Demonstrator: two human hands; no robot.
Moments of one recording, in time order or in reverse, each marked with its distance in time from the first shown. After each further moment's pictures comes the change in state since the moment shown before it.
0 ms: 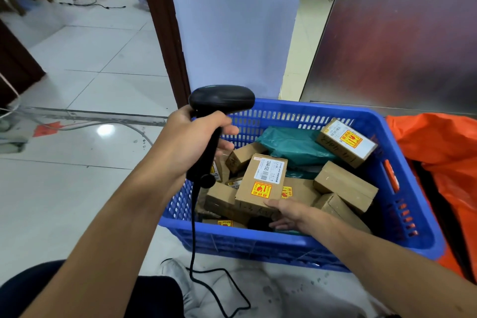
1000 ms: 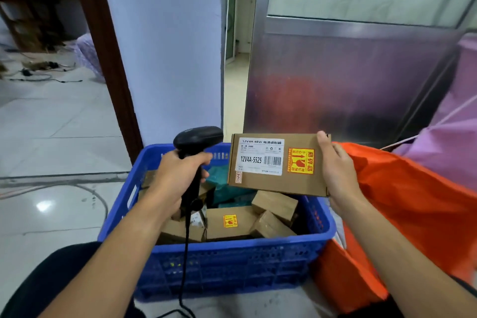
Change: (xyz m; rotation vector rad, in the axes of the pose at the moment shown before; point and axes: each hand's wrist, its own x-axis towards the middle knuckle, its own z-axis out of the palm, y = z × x) left_hand -0.061 -0.008 0.082 -0.006 -0.036 0.085; right_hand -0.265 -0.007 -0.143 0.495 0.719 -0.836
